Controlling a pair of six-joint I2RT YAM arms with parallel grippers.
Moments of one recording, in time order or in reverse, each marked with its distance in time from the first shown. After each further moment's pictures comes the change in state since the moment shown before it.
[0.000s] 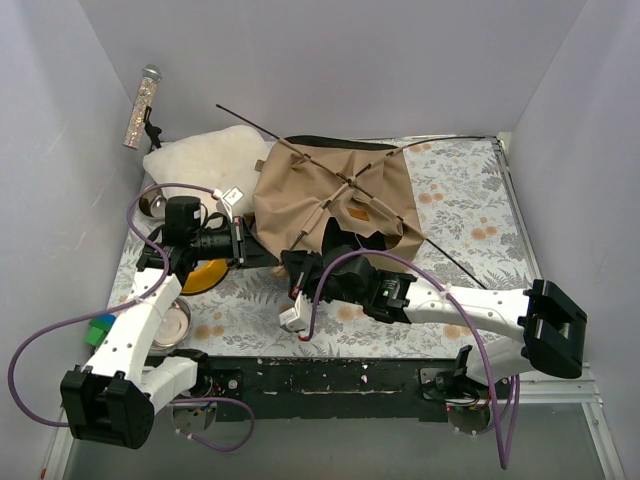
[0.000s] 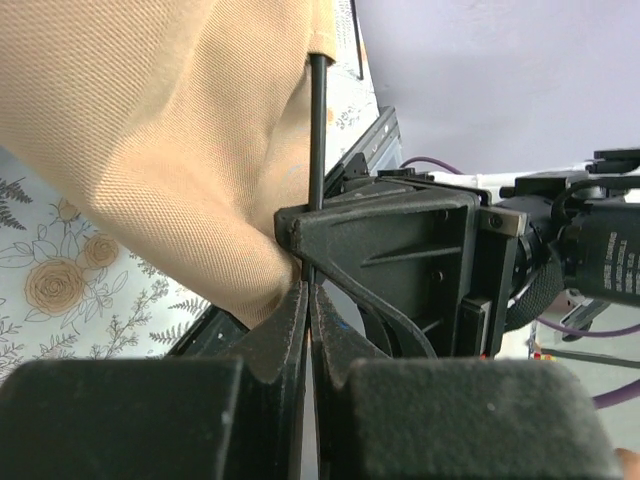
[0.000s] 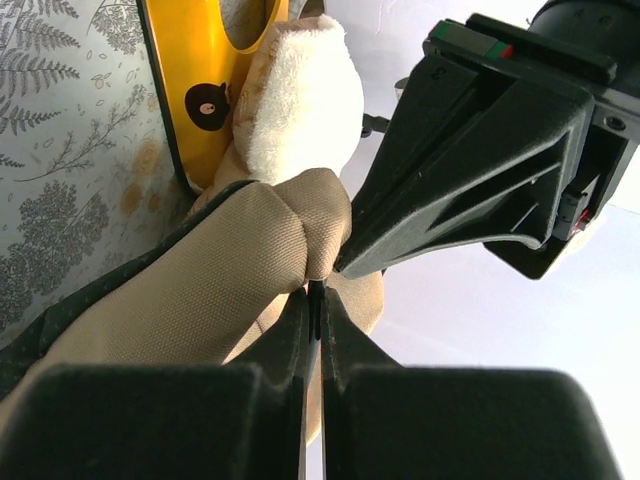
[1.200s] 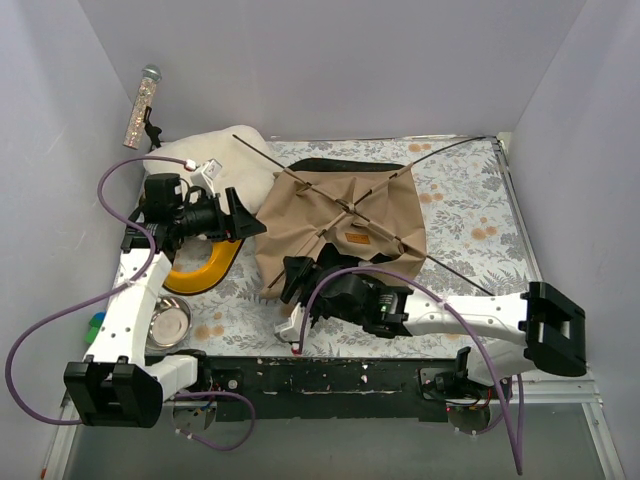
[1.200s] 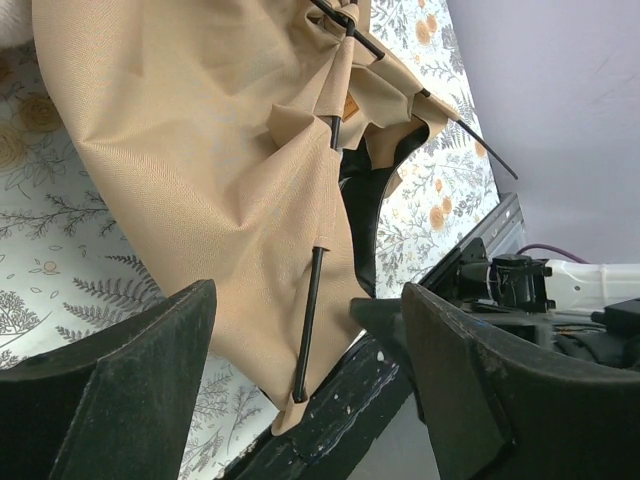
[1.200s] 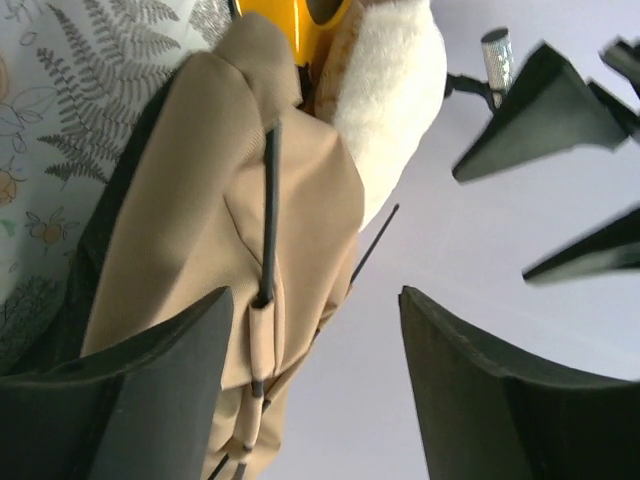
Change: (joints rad) left arm 0.106 0.095 0.205 -0.096 -0.200 0.219; right arm 0.103 0.017 -0.046 -0.052 0.217 0.172
